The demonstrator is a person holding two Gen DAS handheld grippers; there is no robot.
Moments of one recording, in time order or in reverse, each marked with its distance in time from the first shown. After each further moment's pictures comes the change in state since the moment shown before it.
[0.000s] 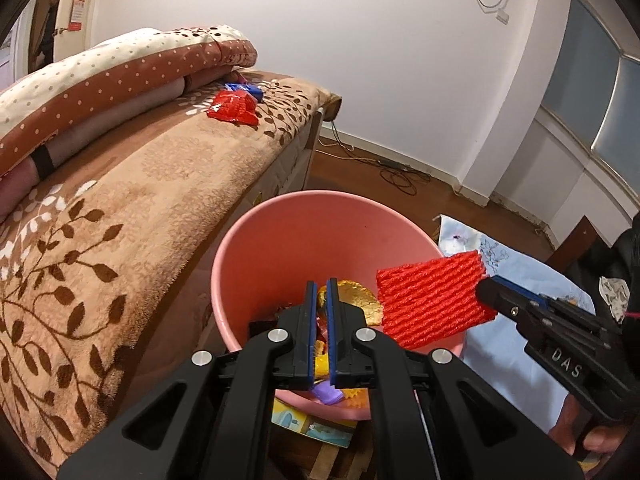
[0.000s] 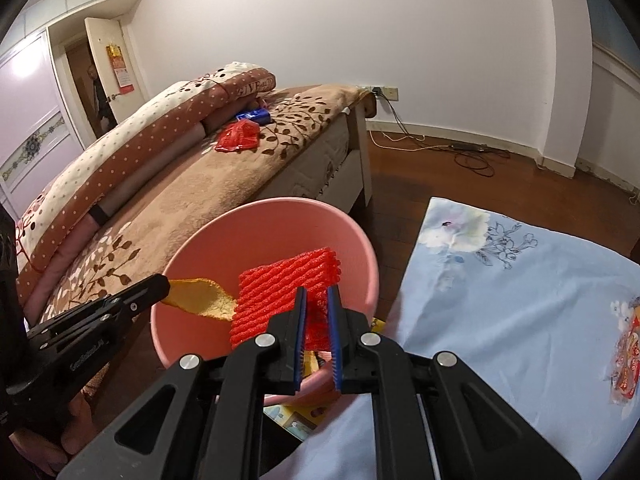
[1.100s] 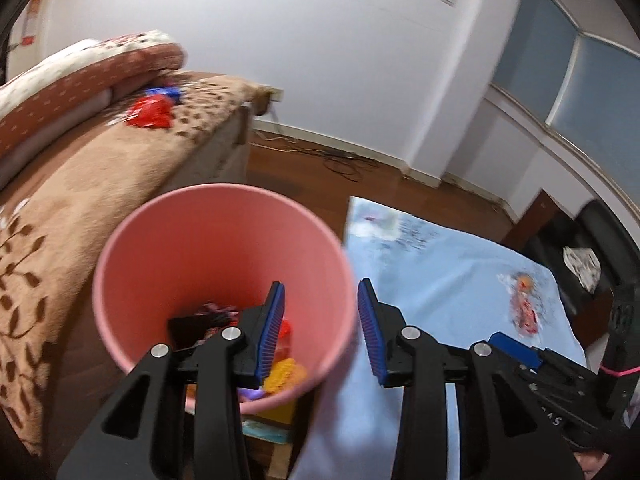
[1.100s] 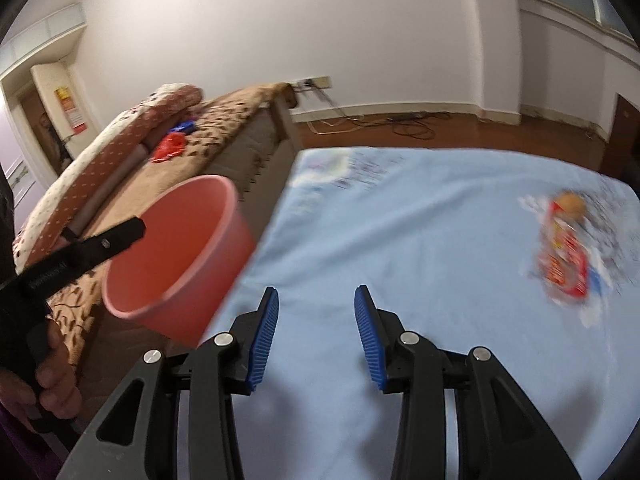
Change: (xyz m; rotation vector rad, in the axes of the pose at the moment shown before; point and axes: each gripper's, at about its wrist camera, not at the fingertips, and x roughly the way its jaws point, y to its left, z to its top) left arm 0.007 -0.089 -0.011 0.117 0.030 -0.180; right arm -0.070 -0.117 -0.076 0.213 0.005 -0.114
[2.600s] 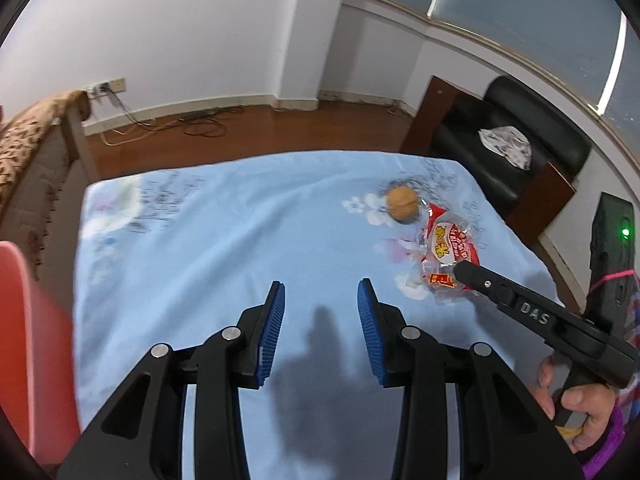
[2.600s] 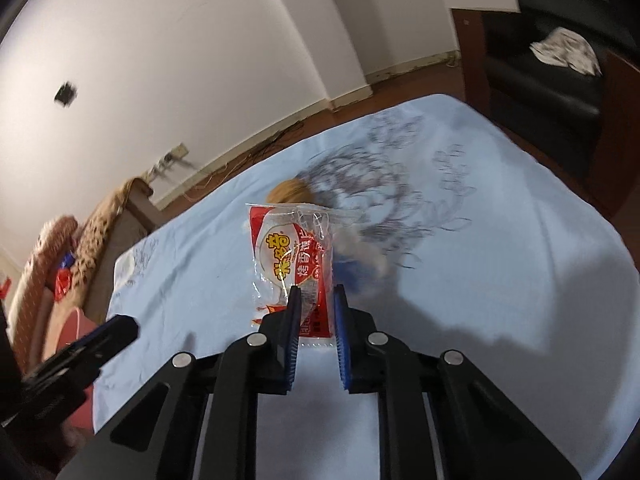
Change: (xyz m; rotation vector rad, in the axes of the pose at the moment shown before) left arm 0.110 -0.201 -0.030 0.360 0.224 -0.296; right arm -0.041 -0.210 -0.019 0.484 -0.135 -0.241
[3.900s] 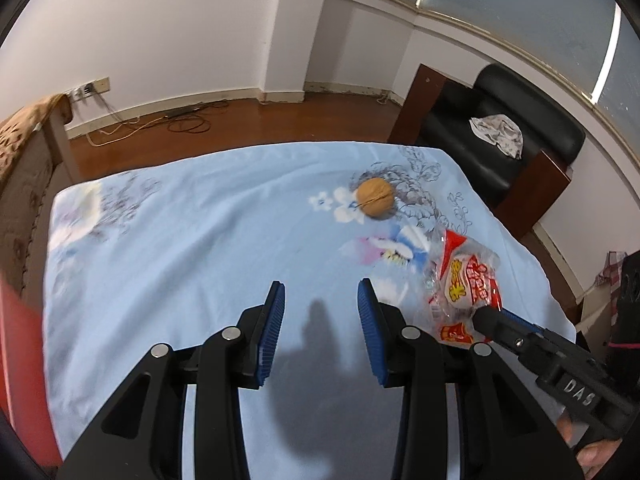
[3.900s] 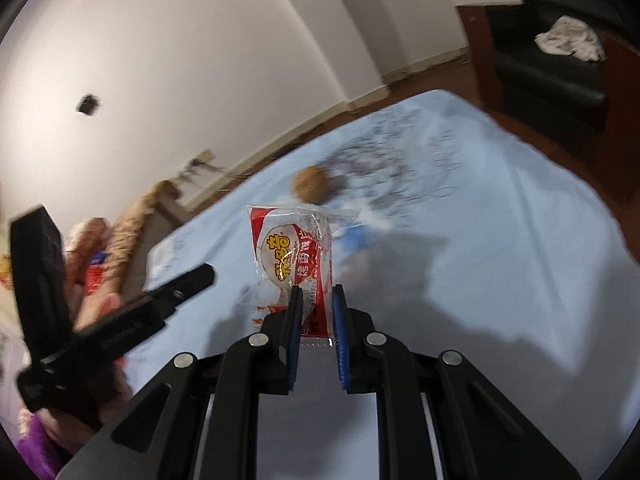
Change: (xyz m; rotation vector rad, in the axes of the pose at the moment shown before) left arm 0.015 -0.025 0.002 0.017 0.021 -0.004; right arm -0.041 -0.002 -0.028 0.008 0.002 0.134
